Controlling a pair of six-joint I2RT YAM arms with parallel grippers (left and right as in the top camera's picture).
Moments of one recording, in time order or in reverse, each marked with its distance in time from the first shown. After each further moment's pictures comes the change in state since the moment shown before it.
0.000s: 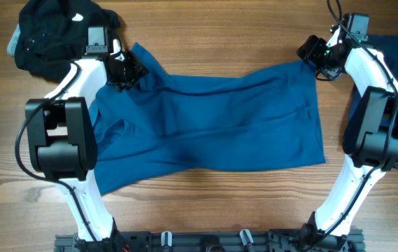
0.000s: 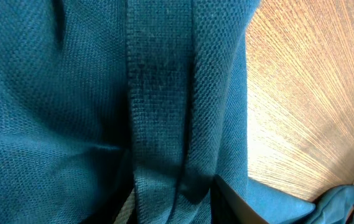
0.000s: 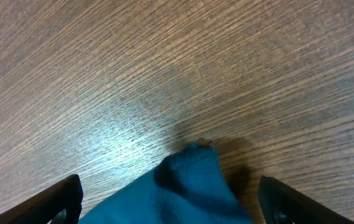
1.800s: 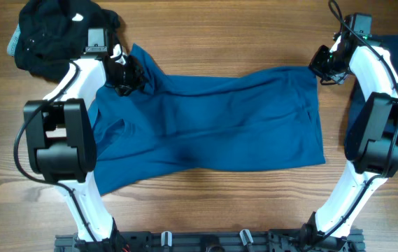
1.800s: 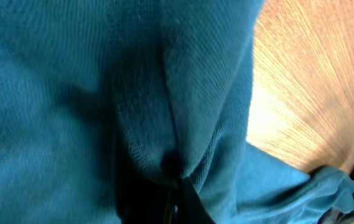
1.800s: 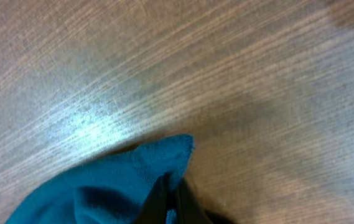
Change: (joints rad) left arm 0.000 -0.024 0.001 -0.111 0.061 0.020; right arm 0.000 -0.069 0.007 -0.237 0.105 -0.026
